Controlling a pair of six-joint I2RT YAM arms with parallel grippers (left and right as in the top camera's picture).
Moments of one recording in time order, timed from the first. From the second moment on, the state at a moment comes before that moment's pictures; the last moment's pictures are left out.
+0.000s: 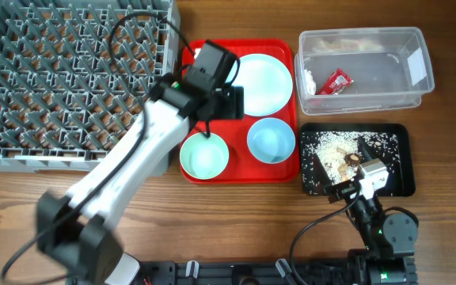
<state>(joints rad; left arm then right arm) -0.54 1.72 1.48 -0.87 -0.05 -0.50 0.03 0.02 0.02 0.02 -0.29 -0.04</state>
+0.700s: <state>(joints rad) -0.41 2.01 1.48 -0.47 -0.05 -0.45 0.03 0.02 0.02 0.02 -0.29 -0.04</state>
